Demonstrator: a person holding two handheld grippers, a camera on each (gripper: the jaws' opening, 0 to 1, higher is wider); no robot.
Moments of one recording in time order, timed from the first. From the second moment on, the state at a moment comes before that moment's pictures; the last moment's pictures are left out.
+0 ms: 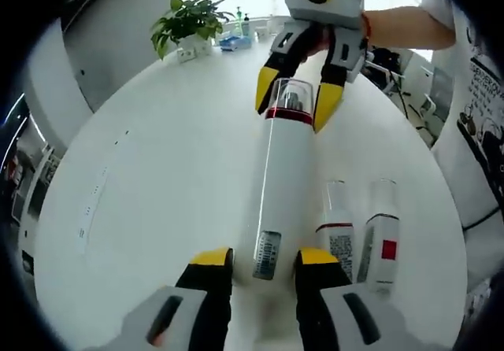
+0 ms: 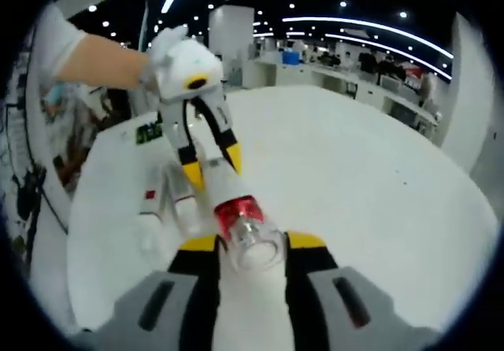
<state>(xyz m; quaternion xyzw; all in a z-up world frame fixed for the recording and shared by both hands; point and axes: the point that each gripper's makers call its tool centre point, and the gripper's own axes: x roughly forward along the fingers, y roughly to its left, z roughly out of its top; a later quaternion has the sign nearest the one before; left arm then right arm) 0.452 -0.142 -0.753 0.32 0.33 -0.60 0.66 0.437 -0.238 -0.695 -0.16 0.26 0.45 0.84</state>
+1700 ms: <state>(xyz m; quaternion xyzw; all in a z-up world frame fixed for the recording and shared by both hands) 0.449 -0.139 -0.756 0.23 0.32 -0.59 0.70 0.458 -0.112 -0.609 -0.30 0.16 0.52 0.78</state>
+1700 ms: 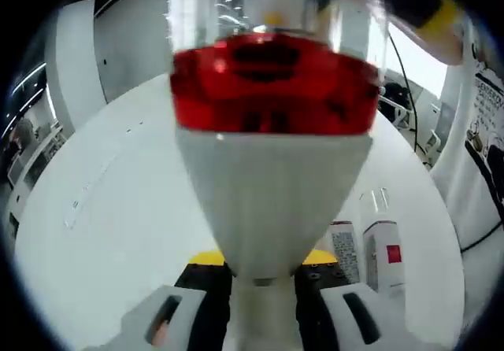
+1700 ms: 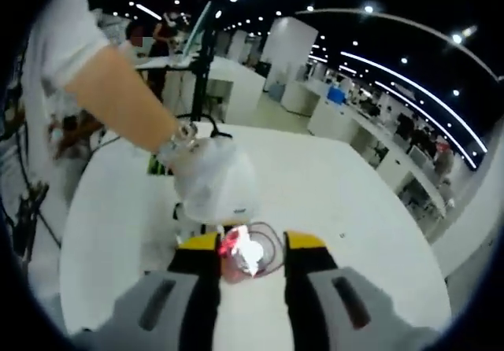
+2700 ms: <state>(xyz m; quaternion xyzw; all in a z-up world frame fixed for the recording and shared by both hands) 0.441 -0.155 -0.727 0.13 0.27 -0.60 0.74 0.450 -0.117 -0.607 -0.30 0.12 0.47 0.82</state>
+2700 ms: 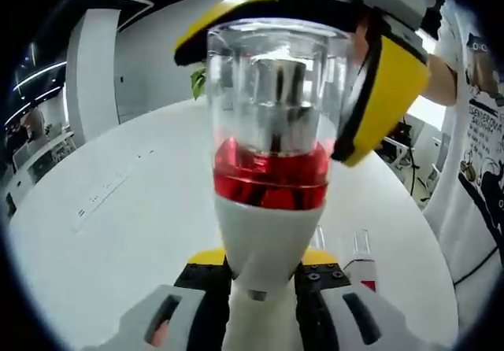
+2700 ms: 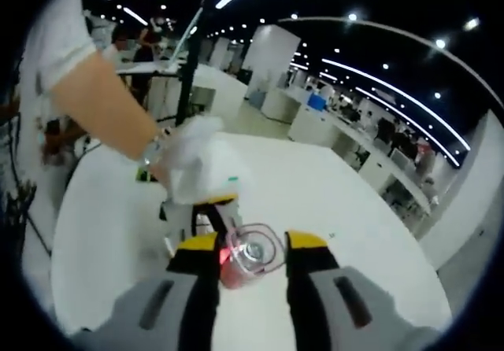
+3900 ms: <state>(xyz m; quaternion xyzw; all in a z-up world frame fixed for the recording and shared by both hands) 0.386 0.067 -0.669 0.04 0.22 -0.18 0.96 0.402 -0.111 -0.588 -0.05 0.04 0.37 0.93</state>
